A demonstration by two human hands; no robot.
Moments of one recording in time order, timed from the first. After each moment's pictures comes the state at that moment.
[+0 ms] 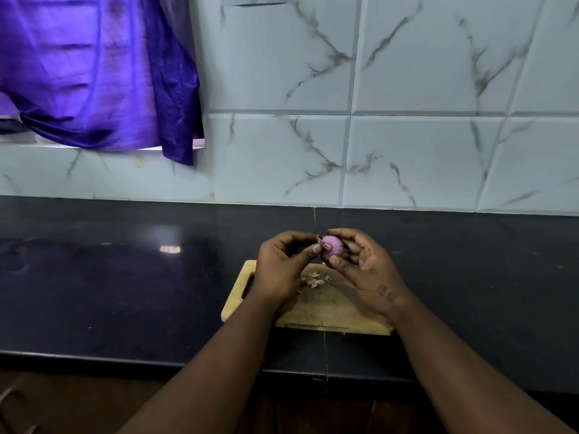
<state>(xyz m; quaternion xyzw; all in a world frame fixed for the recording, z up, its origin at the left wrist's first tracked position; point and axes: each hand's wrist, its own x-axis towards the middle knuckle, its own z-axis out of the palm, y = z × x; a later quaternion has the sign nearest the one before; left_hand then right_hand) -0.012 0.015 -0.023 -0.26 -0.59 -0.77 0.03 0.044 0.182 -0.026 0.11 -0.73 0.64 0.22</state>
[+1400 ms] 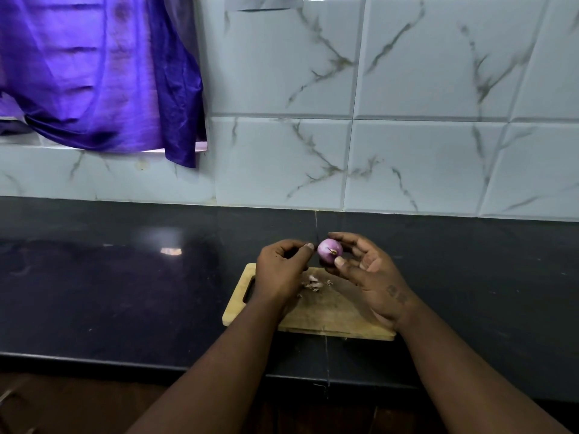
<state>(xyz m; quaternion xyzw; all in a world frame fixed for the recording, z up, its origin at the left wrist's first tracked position) -0.020 0.015 -0.027 -0.16 -0.67 -0.73 0.05 0.044 0.183 -0.026 0.12 -0.66 0.72 0.17</state>
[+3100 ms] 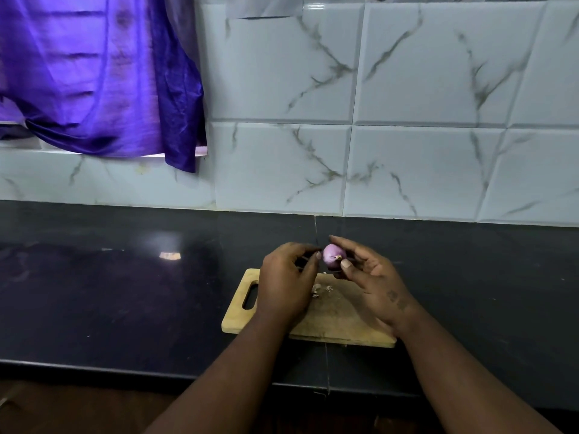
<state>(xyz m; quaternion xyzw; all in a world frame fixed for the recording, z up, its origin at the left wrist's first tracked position) -0.006 0.016 -0.025 -0.25 -0.78 -0.52 0.24 0.042 0.189 -0.027 0.12 -0.72 0.65 0.20</state>
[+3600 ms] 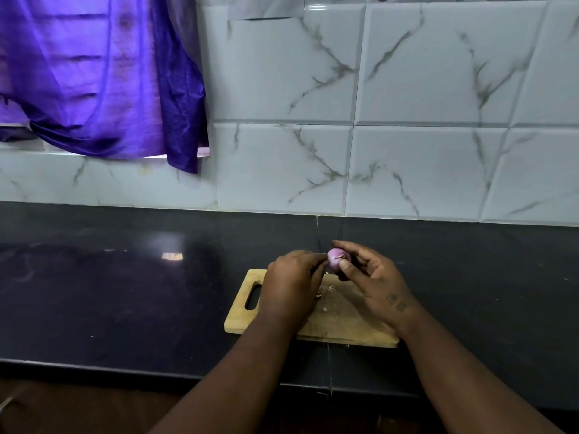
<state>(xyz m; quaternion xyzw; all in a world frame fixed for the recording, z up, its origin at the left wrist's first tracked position) 0.002 0.014 -0.020 -0.31 -0.82 -0.36 0.31 0.046 0.185 -0.023 0.07 -0.75 0.61 0.23</state>
